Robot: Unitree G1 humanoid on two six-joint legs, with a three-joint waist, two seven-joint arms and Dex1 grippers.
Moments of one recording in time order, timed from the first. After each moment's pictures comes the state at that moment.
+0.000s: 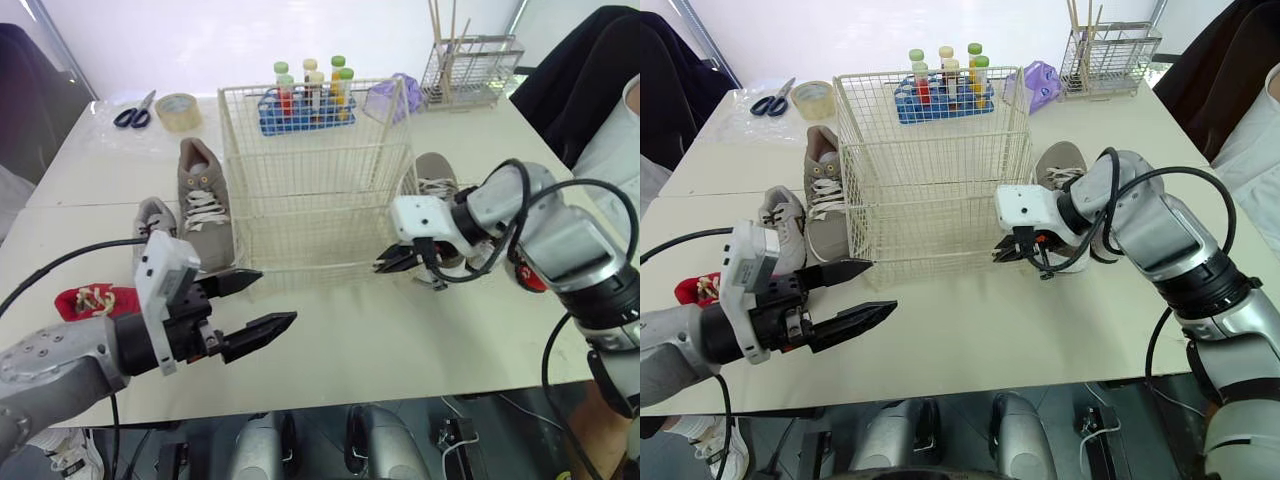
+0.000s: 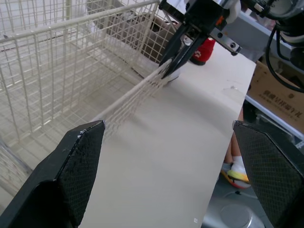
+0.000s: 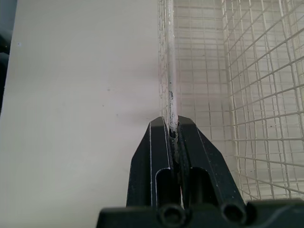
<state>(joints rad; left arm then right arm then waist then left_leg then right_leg) 0.12 1.05 0.42 -0.86 -1.53 0.76 -0.26 -0.86 -0.90 0.42 -0.22 0.13 0.58 1.43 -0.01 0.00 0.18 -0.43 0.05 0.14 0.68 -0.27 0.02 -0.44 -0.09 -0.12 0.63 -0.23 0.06</state>
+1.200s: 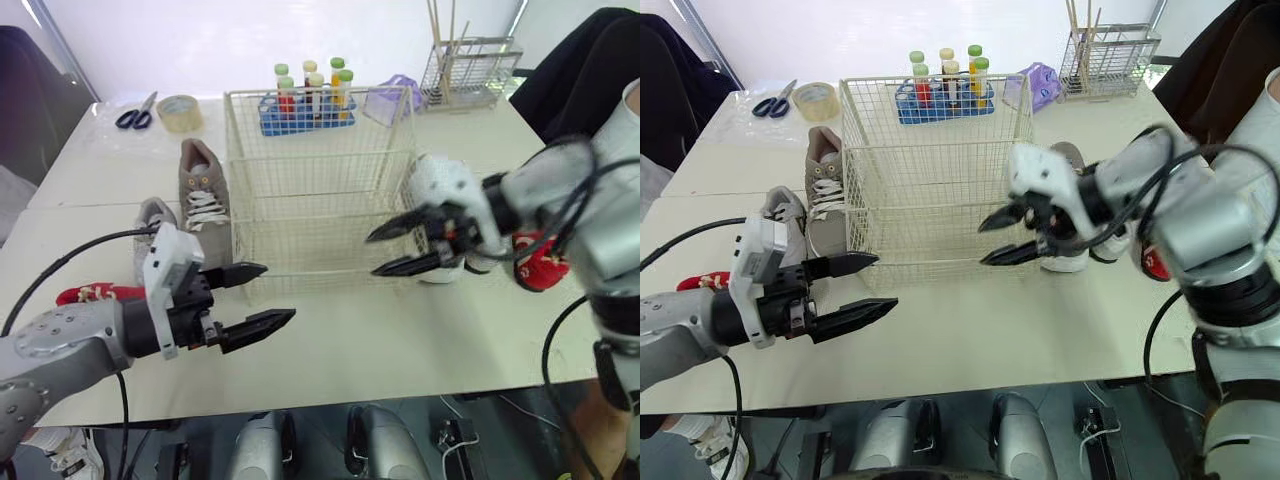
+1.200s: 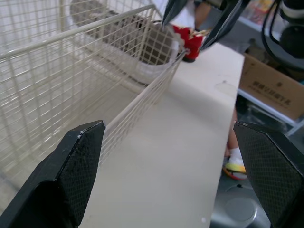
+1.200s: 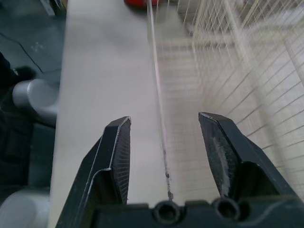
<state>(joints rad) -0.05 0.97 0.25 -0.75 -1.33 0.78 -0.47 -0.99 -0.97 0.13 -0.31 0.47 0.99 1.44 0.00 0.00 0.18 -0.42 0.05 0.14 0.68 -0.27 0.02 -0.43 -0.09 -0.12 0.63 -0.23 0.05</state>
